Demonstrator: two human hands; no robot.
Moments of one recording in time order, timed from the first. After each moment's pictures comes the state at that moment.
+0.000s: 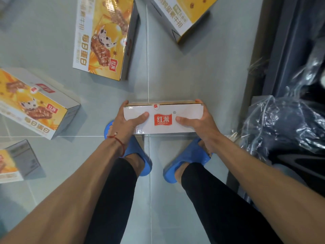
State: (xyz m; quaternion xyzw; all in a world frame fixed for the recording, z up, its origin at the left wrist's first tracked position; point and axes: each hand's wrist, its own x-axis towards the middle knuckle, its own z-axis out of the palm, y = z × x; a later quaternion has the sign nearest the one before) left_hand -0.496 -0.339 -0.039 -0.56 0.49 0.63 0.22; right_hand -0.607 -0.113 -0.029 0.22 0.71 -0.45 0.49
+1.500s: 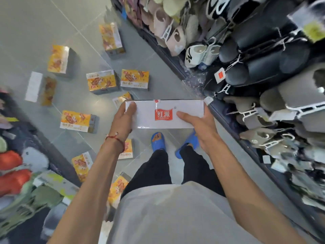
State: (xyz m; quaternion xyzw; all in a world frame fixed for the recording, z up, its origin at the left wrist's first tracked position) left_hand -0.492 -0.416 0.585 -0.24 0.74 0.55 0.30; right_hand -0.418 -0.196 0.585 0.41 0.58 -0.70 0.09
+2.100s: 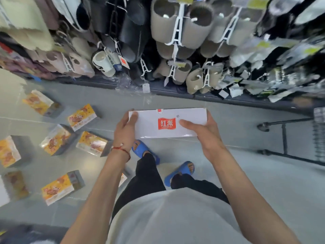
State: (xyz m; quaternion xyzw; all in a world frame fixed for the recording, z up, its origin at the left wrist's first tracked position) left_hand -0.308 -0.277 0.614 0.00 0.80 0.44 0.42; right_hand -0.110 -0.159 0.634 0.55 0.43 -0.69 -0.17
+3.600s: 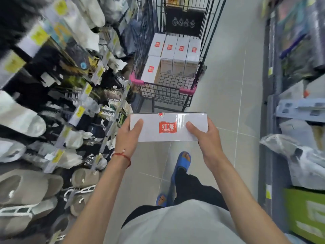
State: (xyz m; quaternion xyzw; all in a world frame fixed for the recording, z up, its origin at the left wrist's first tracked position) left_hand 0.150 0.121 0.661 0.63 0.48 0.12 0.59; right_hand 0.292 -0.059 0.661 0.69 0.01 -0.32 -0.64
